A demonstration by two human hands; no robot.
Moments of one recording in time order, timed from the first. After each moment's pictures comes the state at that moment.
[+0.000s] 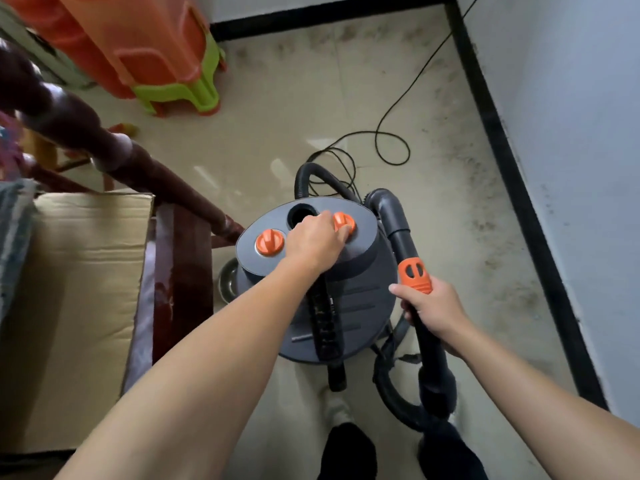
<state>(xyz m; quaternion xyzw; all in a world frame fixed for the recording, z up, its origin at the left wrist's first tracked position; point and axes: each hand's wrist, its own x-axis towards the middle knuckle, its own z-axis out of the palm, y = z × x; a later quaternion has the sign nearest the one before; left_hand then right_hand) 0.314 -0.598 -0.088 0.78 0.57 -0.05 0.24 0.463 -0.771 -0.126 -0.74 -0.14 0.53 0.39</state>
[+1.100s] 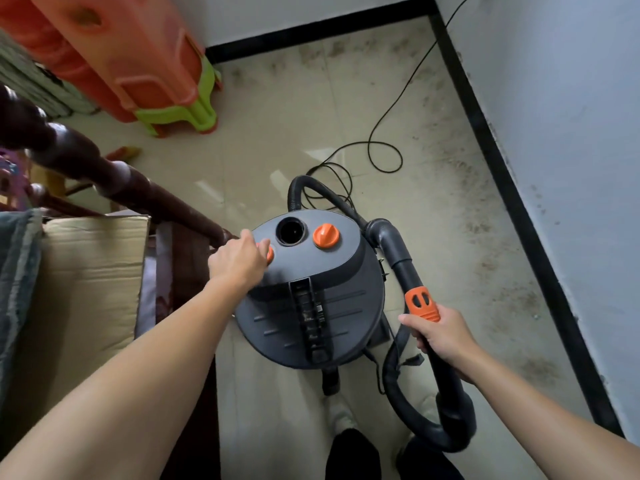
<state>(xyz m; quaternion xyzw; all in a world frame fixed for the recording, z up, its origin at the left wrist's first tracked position) 0.230 -0.578 -0.080 0.74 0.65 -0.12 0.10 0.483 -0.815 -0.113 -0.75 -0.13 0.54 0.36</state>
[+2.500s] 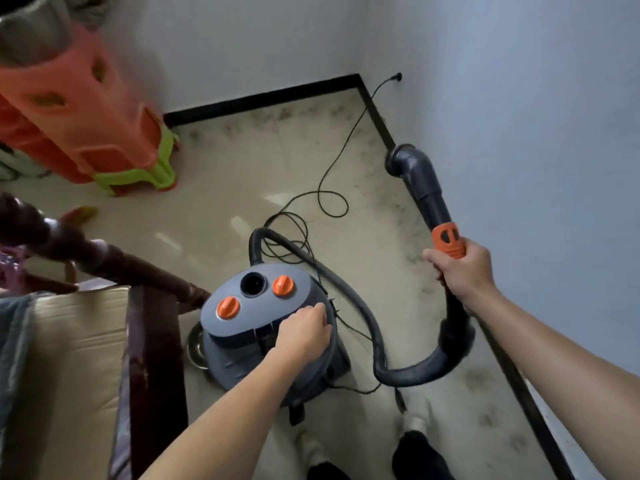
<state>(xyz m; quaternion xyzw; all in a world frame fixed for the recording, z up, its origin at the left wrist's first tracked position) 0.352 -0.687 0.006 0.85 0.42 -0.15 0.29 0.616 -0.774 0.049 -0.82 -0.16 0.28 0.46</state>
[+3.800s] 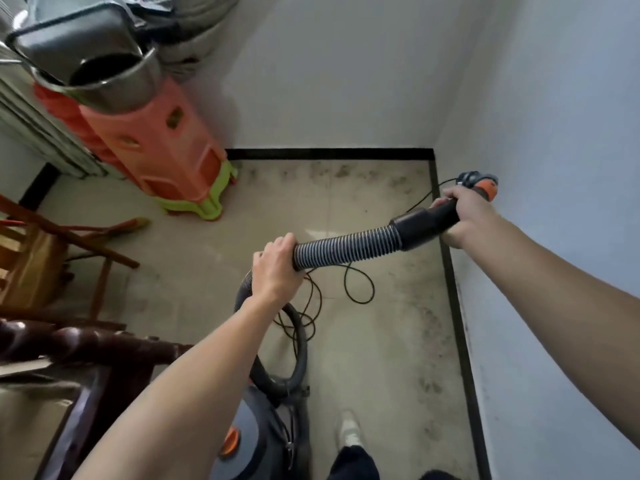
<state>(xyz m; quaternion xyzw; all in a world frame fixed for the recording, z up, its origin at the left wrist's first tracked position) 0.565 -0.353 0.095 0.75 0.63 0.10 0.16 0.867 -0.339 0.156 -0.56 0.14 0.55 0.61</state>
